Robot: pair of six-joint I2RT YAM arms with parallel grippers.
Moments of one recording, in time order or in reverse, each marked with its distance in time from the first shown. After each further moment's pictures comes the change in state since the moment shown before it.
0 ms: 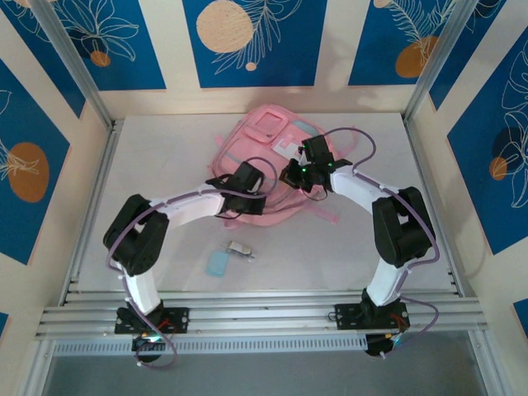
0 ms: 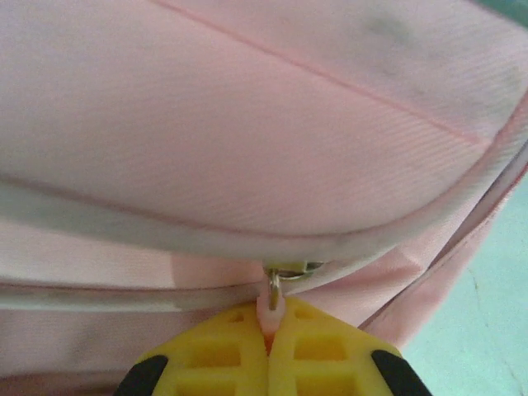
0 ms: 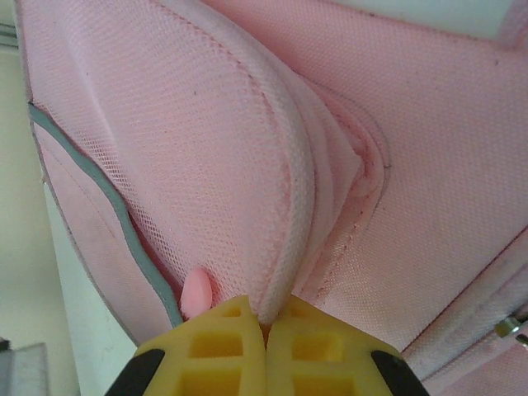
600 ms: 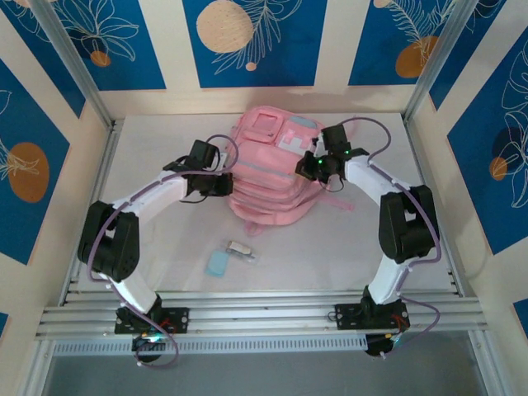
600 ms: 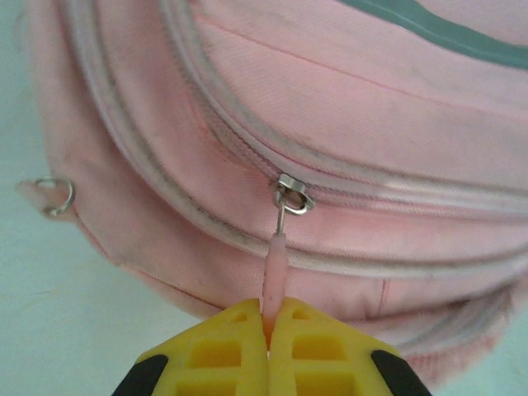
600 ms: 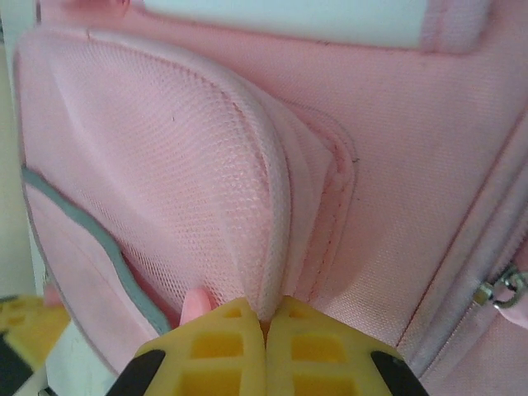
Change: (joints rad) left arm 0.267 -0.118 0.000 -0.093 0.202 0.140; right arm -0.153 0.030 0.118 -0.165 -0.066 -0.207
